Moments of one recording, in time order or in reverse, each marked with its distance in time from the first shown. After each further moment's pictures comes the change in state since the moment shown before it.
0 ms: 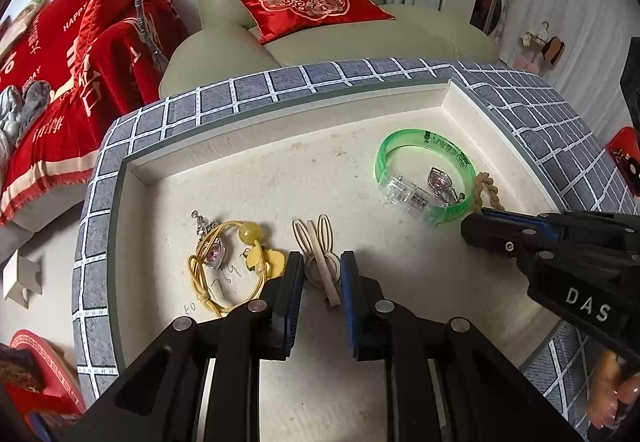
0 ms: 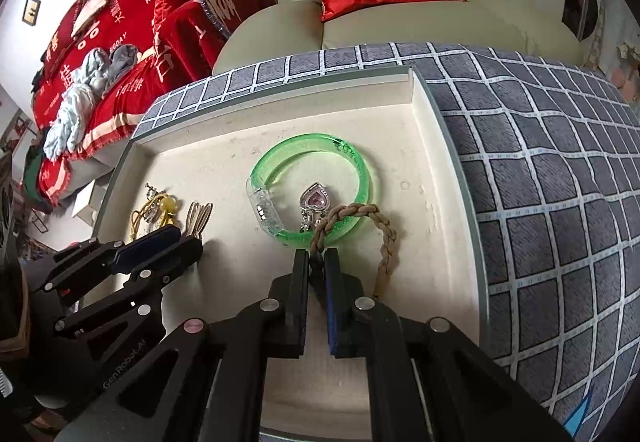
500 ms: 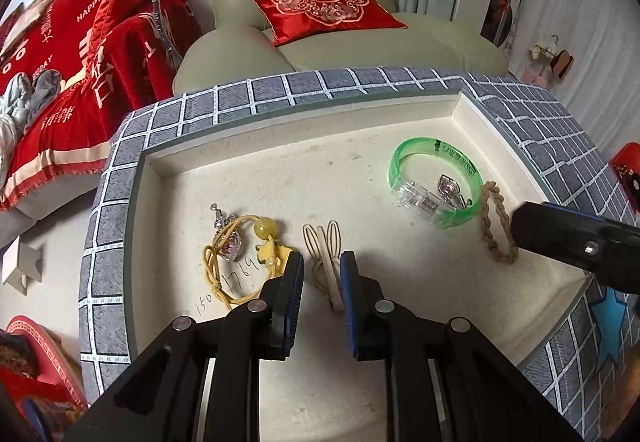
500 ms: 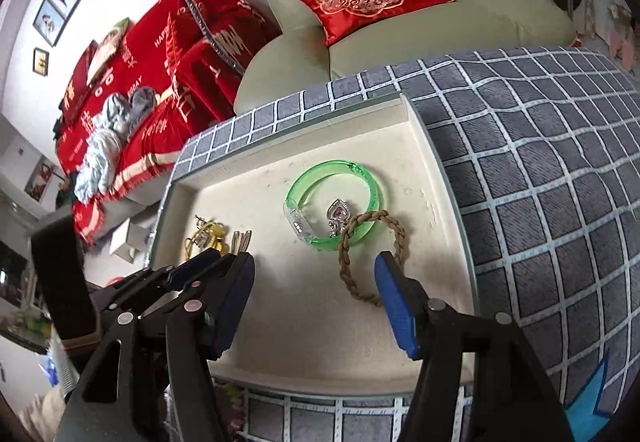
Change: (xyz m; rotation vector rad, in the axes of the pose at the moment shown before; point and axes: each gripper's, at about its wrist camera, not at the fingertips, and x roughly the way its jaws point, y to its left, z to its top) left arm -0.006 0.008 -0.001 -0.048 -0.021 0.014; right arm -0.043 -0.011 -0.007 0.125 -0.084 0.126
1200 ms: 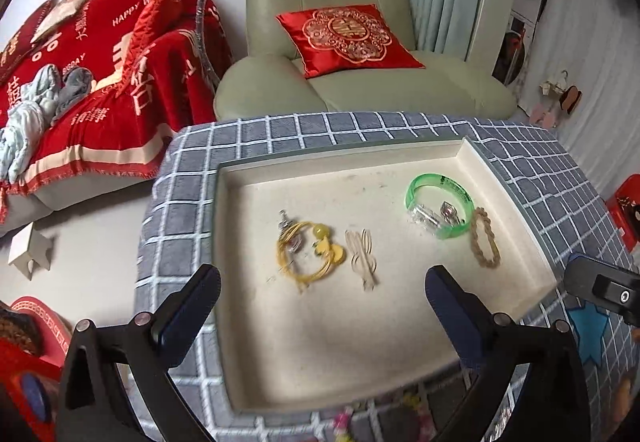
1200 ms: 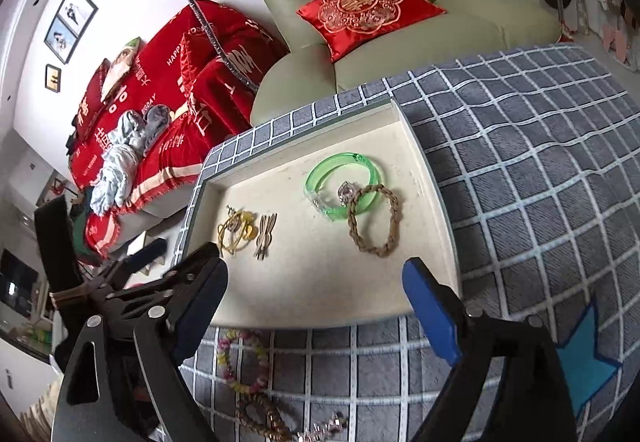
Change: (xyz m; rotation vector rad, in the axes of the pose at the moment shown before) left arm -0.063 0.027 -0.016 -0.071 -0.114 0.039; right arm -0.054 0.007 -0.033 0.010 -0.061 0.034
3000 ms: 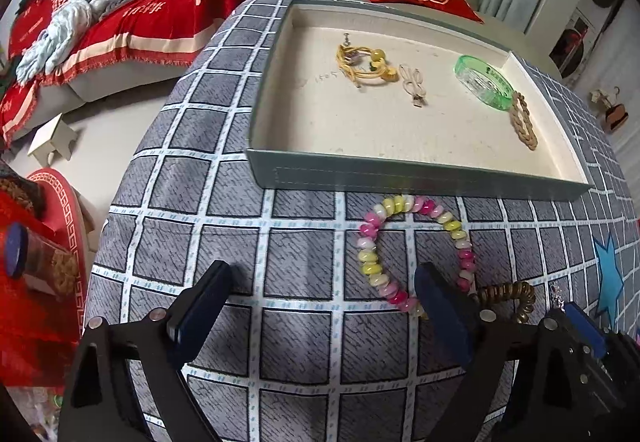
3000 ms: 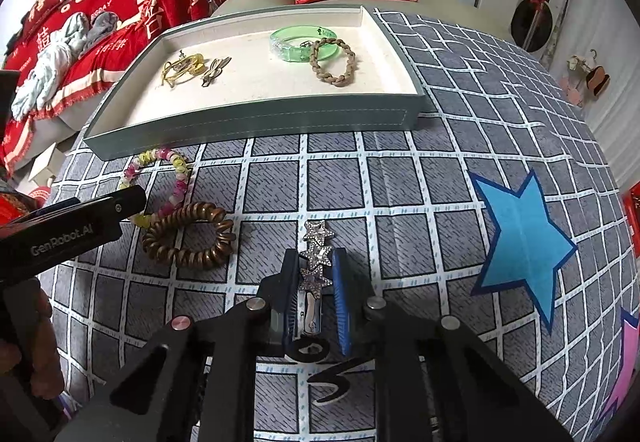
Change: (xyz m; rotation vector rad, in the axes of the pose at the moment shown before) left arm 0.002 0.007 -0.105 -0.216 0.221 0.096; right arm 0.002 0.020 -0.126 -0.212 0.115 -0.393
